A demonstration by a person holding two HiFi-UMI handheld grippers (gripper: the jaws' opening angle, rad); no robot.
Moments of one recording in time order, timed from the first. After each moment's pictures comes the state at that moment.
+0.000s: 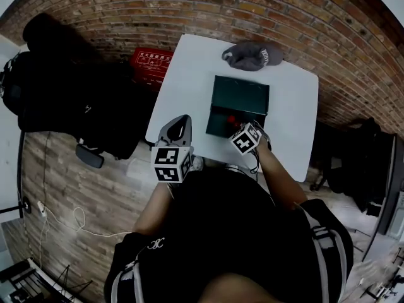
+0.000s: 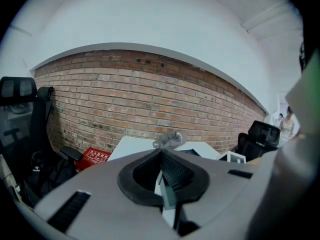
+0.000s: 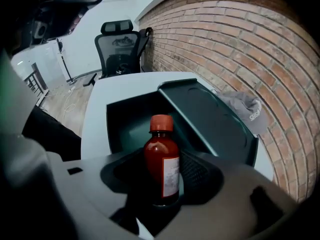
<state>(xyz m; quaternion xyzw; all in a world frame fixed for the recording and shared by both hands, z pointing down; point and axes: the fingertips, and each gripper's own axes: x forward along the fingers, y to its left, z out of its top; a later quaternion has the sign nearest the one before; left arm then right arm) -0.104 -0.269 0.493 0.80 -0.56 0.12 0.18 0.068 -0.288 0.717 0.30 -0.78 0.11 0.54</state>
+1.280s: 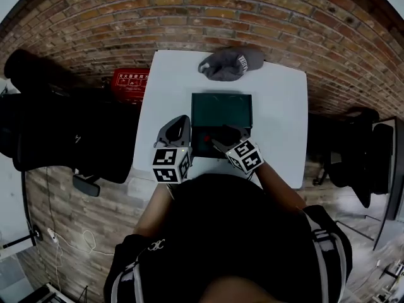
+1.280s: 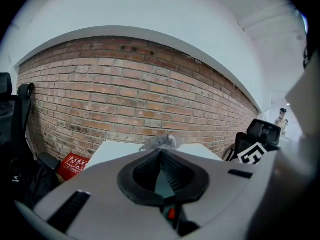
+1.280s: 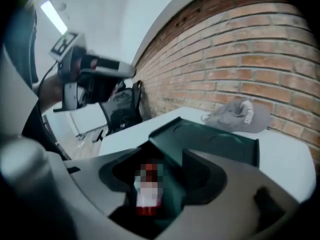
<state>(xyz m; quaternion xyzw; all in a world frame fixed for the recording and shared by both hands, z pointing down) -0.036 -0.363 0.511 0.83 -0.52 0.13 0.18 0.053 -0.324 0.649 0.32 -0.89 0.18 0.26</state>
